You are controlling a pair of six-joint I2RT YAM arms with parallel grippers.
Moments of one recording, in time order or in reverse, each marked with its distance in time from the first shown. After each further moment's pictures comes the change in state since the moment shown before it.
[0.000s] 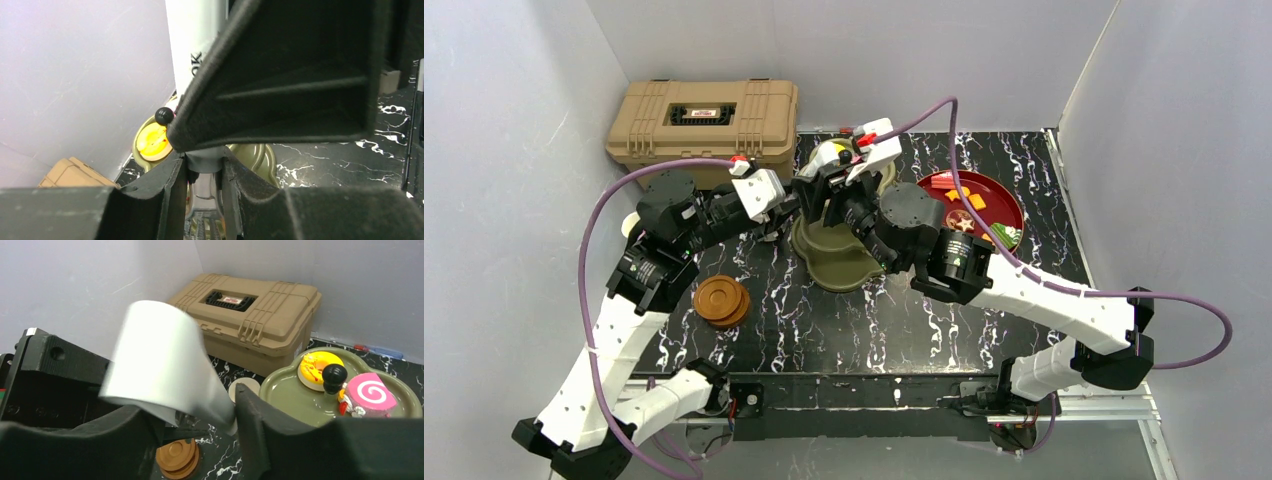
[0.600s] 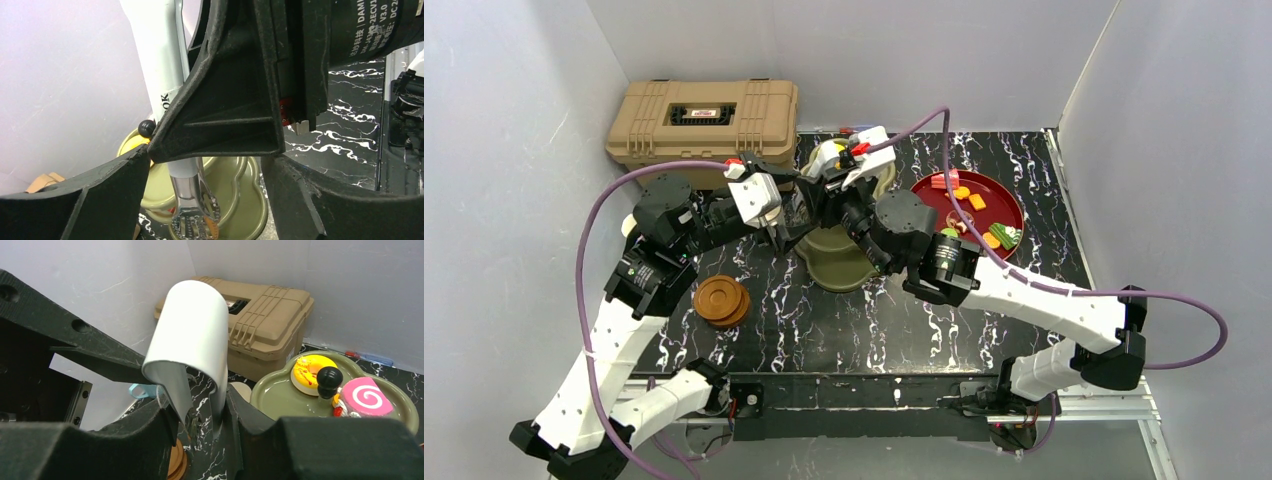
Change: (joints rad) left arm -0.016 -0.019 -0.005 0.023 0.047 -0.050; right arm -0.019 0.001 -0.086 0.114 0.012 -0.053
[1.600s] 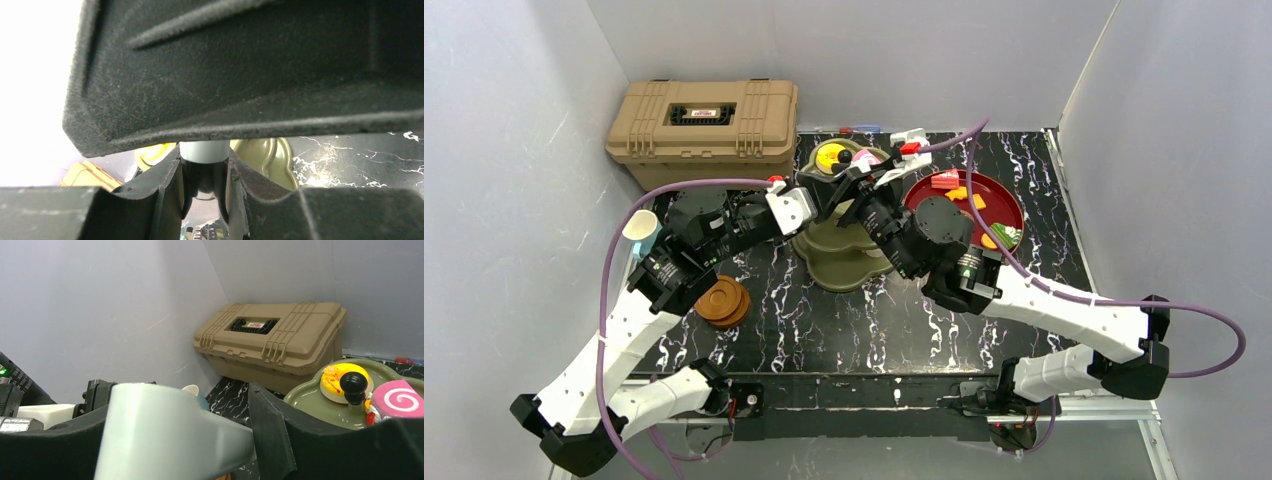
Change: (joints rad) left arm -0.156 0.036 -0.058 0.023 -0.251 0.178; right arm -0.007 -0.112 -0.135 0.191 -0.051 0.127
